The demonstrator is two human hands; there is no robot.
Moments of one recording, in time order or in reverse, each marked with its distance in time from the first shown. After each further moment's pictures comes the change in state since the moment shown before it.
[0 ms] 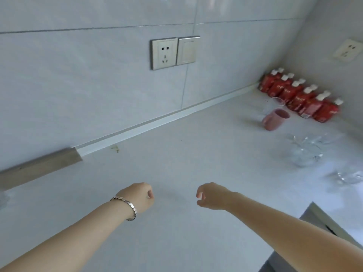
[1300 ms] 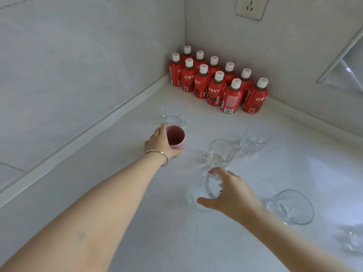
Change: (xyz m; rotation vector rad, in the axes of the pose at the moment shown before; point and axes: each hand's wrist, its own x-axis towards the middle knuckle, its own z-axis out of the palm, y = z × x) left_hand 0.347 0.545 0.023 0.055 0.257 0.157; right_hand 0.019 0.459 -0.158 0.617 0.515 0.180
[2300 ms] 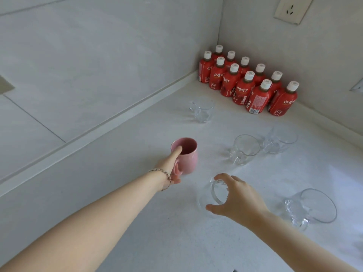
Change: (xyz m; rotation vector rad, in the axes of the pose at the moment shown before) left_hand -0.081 -0.068 0.012 -1.178 -0.277 -0.643; right_hand -0.029 -0.028 0.031 -0.218 -0.114 -0.107
